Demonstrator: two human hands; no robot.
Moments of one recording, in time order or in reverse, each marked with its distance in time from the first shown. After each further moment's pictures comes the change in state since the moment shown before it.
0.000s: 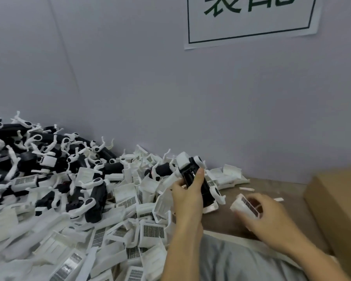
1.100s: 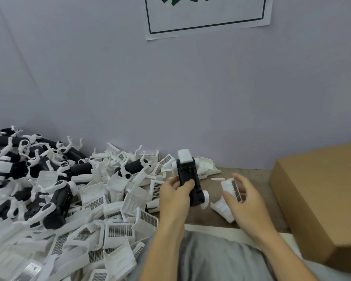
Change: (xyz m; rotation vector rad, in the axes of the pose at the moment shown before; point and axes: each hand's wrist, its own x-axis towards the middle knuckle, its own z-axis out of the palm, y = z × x) left_hand -0.014 -0.025 0.017 0.227 -0.201 0.039; right_hand -0.006 0.020 -0.002 0.348 0.212 0.189
